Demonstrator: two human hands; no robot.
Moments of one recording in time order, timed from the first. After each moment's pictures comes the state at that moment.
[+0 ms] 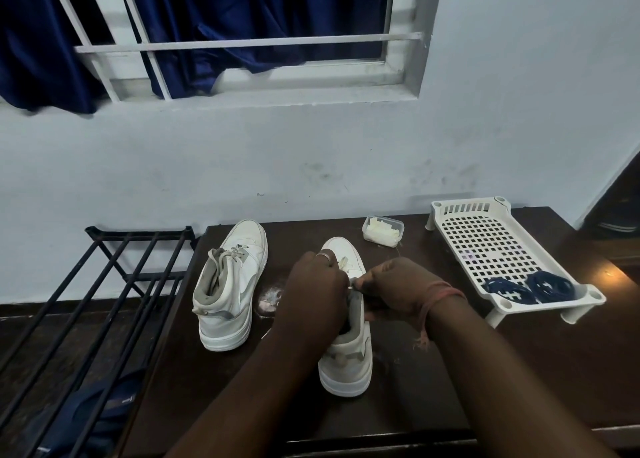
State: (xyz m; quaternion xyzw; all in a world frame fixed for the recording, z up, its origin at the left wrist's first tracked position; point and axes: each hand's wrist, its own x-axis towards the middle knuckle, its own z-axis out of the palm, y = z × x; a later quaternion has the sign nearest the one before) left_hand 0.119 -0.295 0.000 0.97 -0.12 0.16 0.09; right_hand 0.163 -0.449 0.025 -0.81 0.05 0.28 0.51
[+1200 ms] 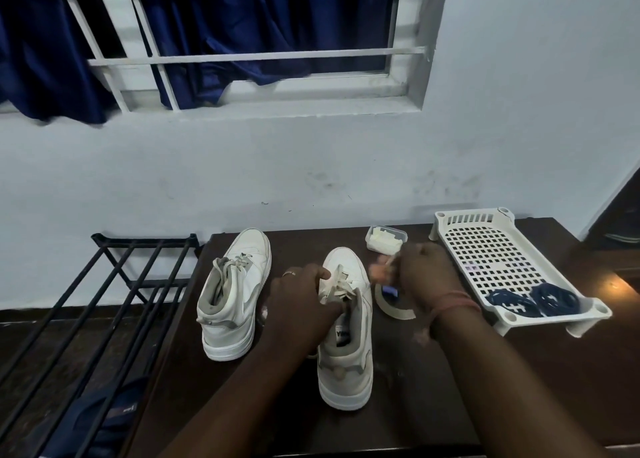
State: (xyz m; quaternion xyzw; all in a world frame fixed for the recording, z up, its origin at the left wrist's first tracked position) left_hand 0.114 -0.275 -0.005 0.92 0.08 0.09 0.36; right_hand 0.160 -0.453 0.058 -0.81 0.11 0.03 0.58
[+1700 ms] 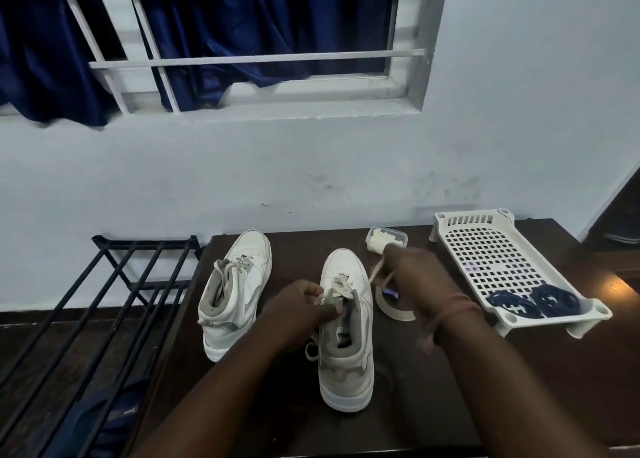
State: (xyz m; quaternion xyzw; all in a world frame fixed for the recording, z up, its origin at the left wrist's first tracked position) left_hand 0.109 -0.261 0.000 0.83 0.15 -0.10 0.53; right_hand 0.168 -0.450 0.047 -0.86 -0.02 0.08 0.51
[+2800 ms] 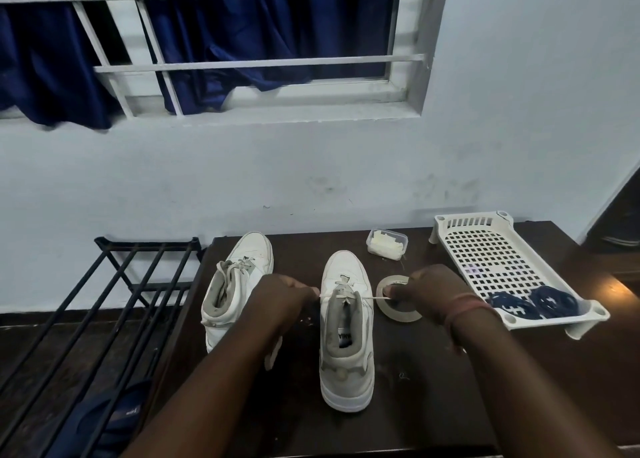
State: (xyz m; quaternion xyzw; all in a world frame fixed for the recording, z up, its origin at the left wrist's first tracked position) left_hand 0.114 -0.244 0.017 0.82 0.21 -0.04 0.54; right_hand 0.168 -0.482 0.039 -0.93 0.04 0.18 0.31
